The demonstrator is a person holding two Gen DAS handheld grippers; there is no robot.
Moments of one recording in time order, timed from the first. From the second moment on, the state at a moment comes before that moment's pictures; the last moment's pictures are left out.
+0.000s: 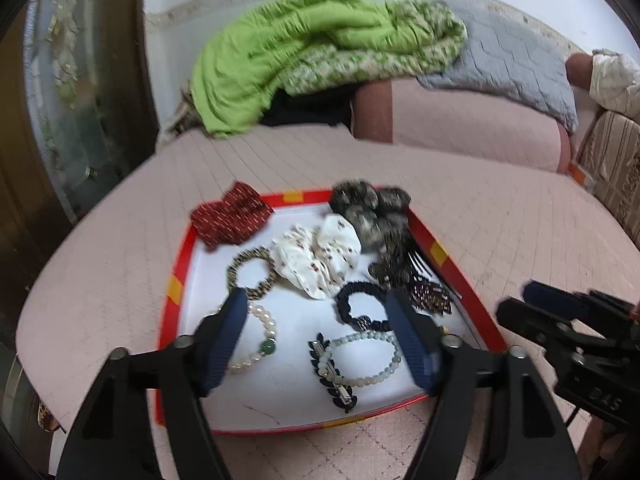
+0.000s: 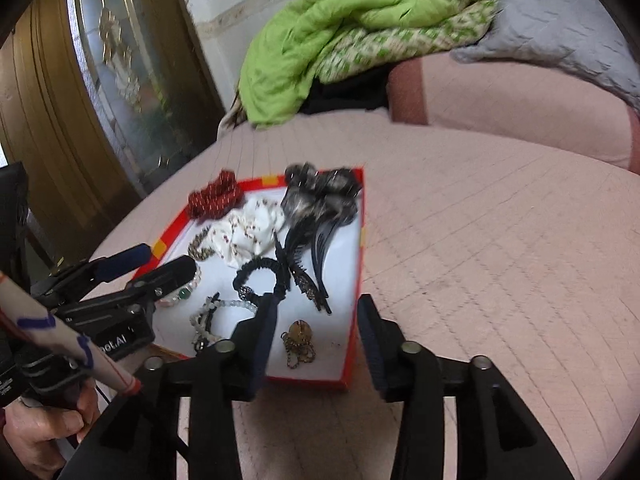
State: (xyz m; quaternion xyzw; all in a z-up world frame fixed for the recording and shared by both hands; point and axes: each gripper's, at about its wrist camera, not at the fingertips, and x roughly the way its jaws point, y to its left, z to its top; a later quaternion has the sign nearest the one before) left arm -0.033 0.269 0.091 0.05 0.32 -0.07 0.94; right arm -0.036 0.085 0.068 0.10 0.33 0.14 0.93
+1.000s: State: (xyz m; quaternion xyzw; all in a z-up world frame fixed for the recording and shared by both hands) left arm -0.136 0.316 0.117 -0.01 0.30 0.05 0.95; right arm -0.151 0.094 0.094 0.01 0.26 0.12 0.96
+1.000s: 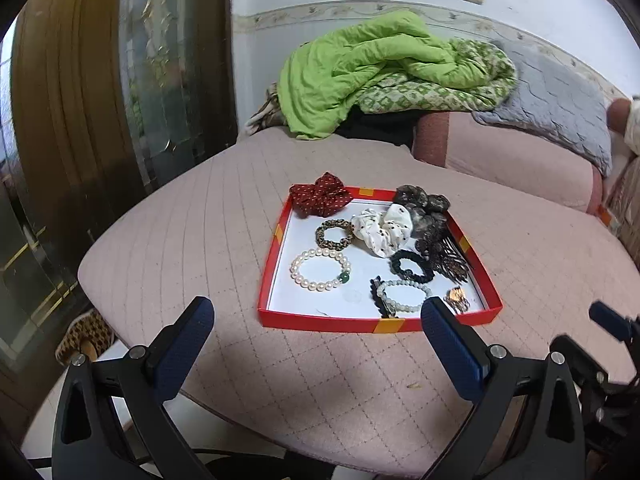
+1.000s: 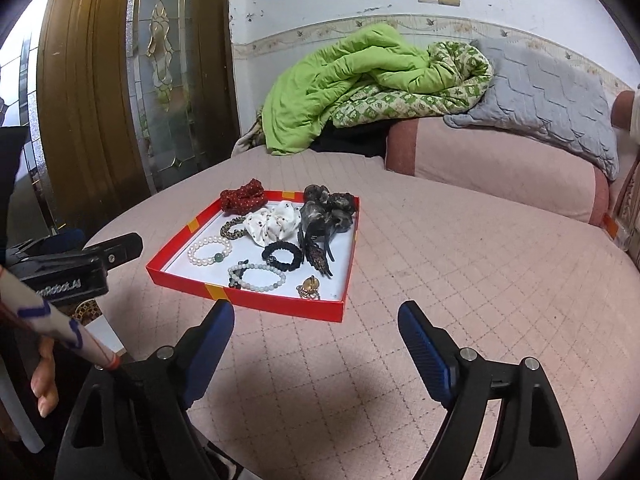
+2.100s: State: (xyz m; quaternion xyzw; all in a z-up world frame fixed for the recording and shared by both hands) left arm -0.130 0.314 0.109 0.01 0.31 0.10 0.95; right arm -0.144 0.092 0.088 0.01 0.28 0.12 0.95
